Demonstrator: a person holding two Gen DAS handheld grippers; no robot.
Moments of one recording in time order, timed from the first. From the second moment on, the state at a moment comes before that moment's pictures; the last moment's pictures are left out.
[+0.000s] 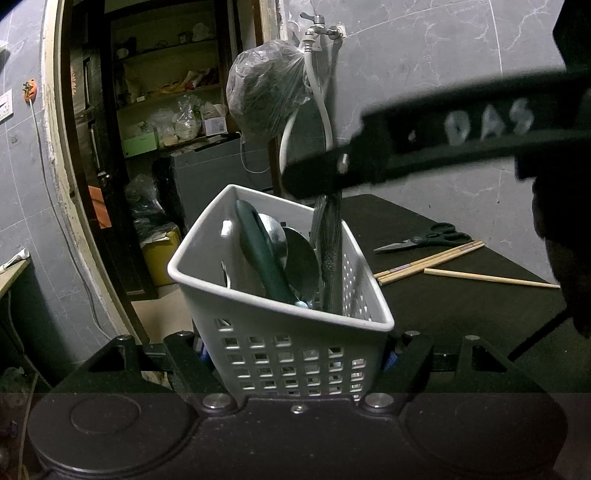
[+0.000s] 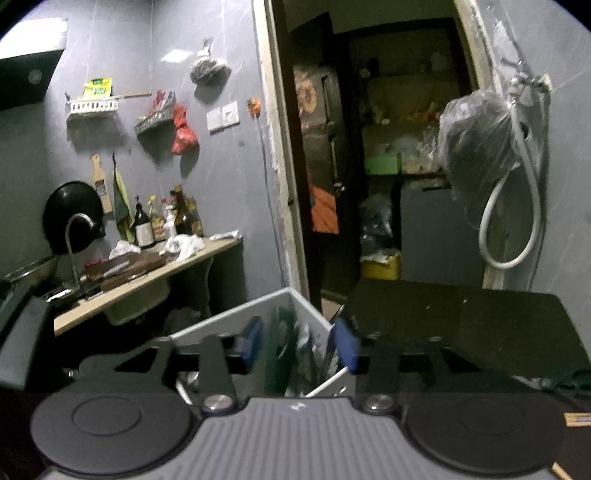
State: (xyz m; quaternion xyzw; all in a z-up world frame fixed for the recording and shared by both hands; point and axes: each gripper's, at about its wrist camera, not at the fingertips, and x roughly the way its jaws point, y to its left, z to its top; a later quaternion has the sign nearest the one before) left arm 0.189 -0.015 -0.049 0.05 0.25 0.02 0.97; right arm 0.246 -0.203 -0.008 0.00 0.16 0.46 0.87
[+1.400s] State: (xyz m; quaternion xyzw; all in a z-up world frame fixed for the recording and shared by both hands) left arm 0.195 -0.025 -0.044 0.05 0.27 0.05 0.96; right arm 0.460 -0.314 -0.138 0.02 0.36 0.28 0.89
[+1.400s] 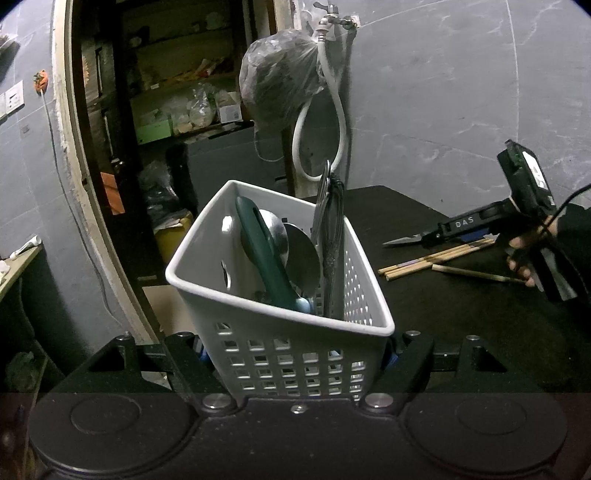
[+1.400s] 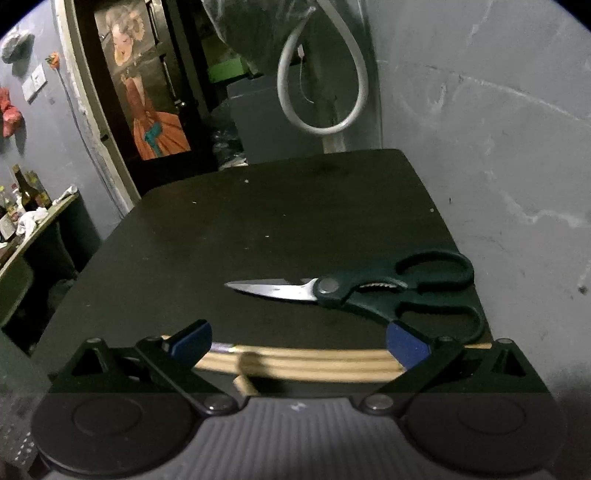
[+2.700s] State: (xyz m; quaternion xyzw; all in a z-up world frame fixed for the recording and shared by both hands) left arm 0.189 -0.016 -0.051 0.06 0.26 0.02 0.96; right arm 0.278 -0.359 -0.119 0.03 0.39 0.25 0.89
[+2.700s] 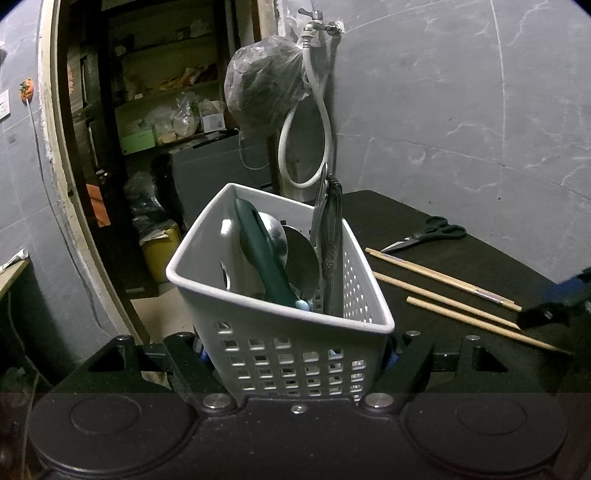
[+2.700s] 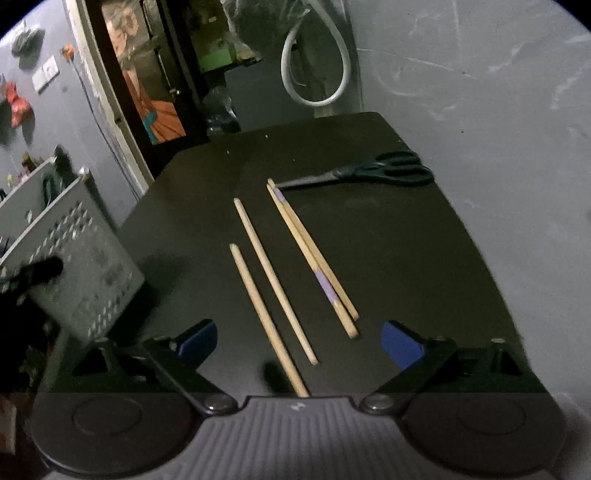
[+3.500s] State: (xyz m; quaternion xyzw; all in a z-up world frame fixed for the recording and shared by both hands) left arm 0.190 -0.016 -0.051 0.06 0.26 0.02 0.96; right arm 0.263 -0.312 -0.132 -0.05 0.39 0.33 0.86
